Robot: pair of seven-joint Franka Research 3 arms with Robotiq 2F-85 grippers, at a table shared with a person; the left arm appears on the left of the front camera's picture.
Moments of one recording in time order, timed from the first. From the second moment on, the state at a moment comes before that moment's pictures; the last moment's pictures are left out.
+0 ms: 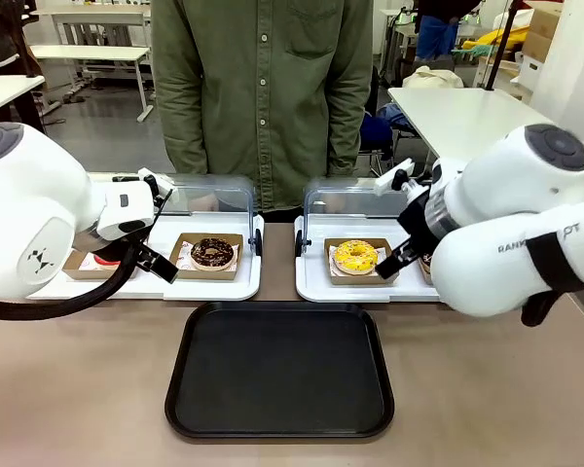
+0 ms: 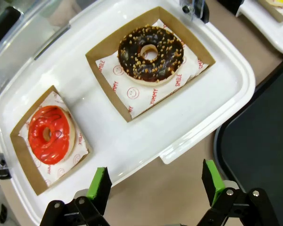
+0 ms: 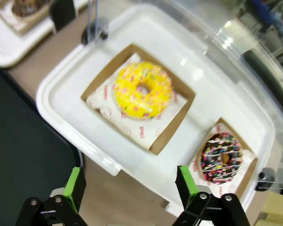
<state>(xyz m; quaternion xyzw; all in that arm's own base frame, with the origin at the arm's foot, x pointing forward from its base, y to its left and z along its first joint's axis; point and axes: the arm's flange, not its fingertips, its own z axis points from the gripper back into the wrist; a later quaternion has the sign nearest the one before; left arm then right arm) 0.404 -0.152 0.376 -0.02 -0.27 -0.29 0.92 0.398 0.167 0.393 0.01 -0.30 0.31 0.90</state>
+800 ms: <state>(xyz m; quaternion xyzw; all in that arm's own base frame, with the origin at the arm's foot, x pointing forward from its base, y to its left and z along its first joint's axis) 0.439 0.045 0.530 -0.28 -0.26 -0.47 0.79 0.396 -0.089 0.518 0.21 -0.38 0.33 0.84</state>
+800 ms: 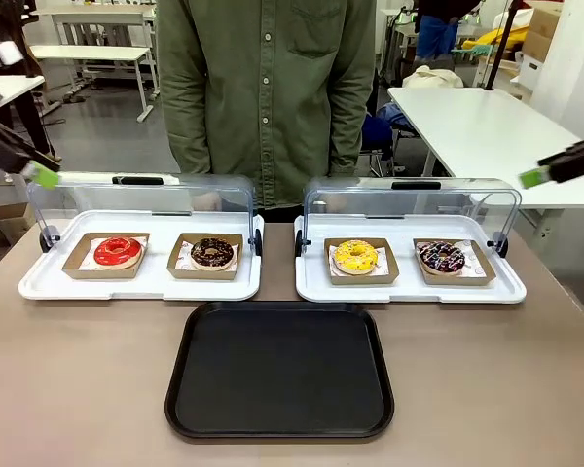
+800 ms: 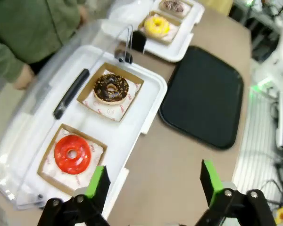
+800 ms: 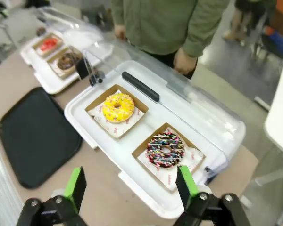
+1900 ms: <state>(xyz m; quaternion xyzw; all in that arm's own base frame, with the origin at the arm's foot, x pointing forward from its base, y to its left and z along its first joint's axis) 0.415 0.224 0.426 -0.36 -0.40 -0.45 0.71 0.389 -0.229 0.445 0.35 -0.44 0.32 0.76</state>
